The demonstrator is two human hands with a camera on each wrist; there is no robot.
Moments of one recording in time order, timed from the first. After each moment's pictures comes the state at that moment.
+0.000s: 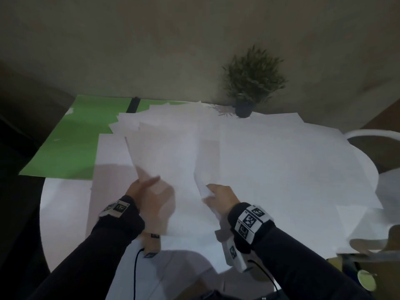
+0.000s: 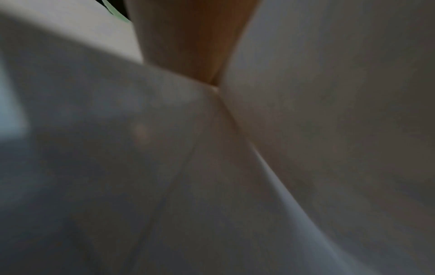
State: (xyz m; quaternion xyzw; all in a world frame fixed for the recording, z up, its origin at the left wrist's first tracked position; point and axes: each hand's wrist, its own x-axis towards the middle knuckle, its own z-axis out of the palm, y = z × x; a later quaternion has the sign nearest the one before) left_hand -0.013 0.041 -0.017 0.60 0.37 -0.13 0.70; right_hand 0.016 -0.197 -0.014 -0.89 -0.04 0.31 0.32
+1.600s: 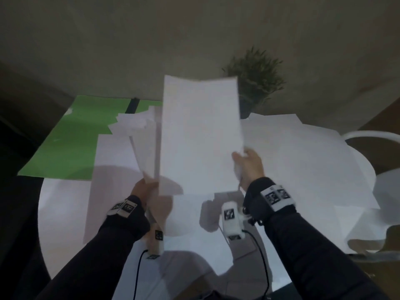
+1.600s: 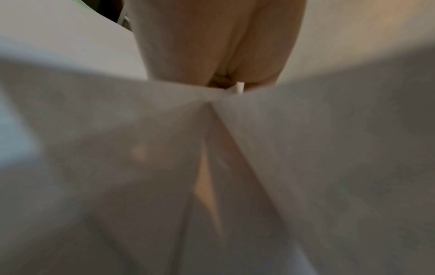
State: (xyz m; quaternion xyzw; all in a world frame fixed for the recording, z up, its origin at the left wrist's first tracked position) left_hand -0.008 0.031 -0.027 0.64 0.38 -0.10 0.65; right_hand 0.066 -0.217 0.048 -0.70 0.19 0.07 0.69
